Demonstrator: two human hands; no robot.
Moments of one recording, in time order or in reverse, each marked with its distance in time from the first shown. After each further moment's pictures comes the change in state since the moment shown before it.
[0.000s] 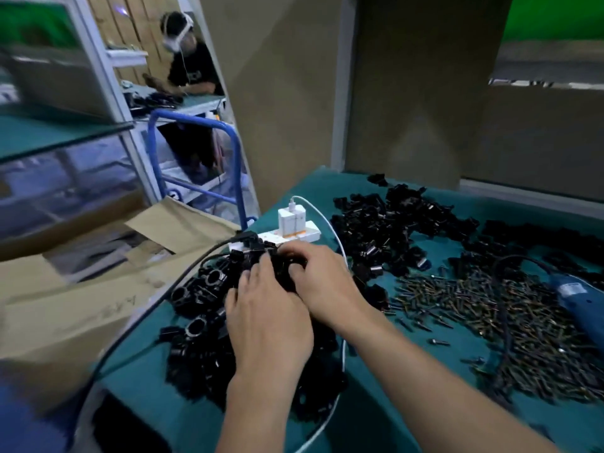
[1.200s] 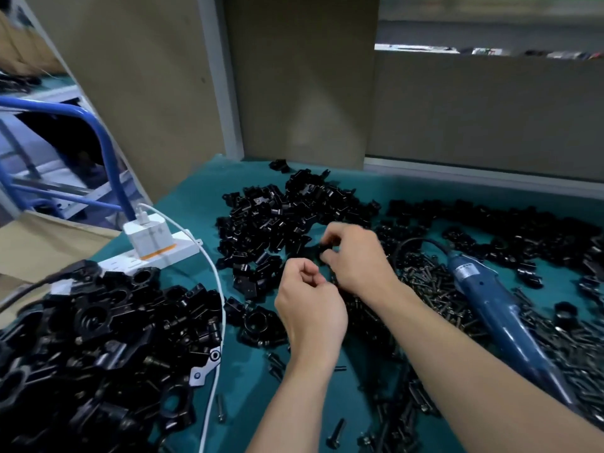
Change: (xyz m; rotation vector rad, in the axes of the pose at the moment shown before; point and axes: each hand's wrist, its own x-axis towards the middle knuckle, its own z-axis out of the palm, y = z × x) left_hand -0.001 0.156 0.188 -0.746 -0.150 -0.167; right_hand 0.020 0.188 -0.146 -0.279 0.224 0.328
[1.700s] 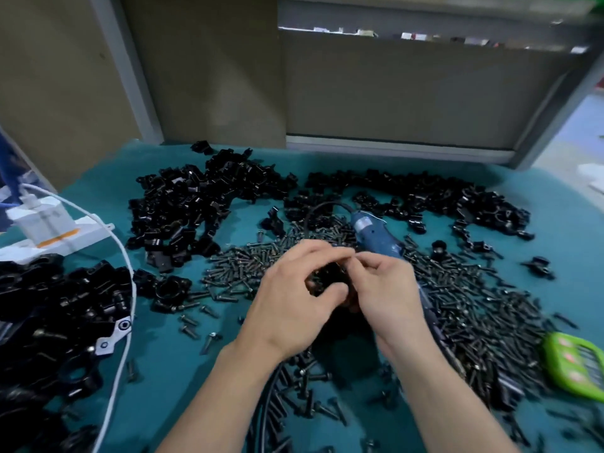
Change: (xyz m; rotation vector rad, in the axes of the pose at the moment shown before) left_hand -0.065 -0.003 0.001 0.131 -0.691 0.803; right_hand -0.159 0.066 -0.070 0.669 0.293 0.356
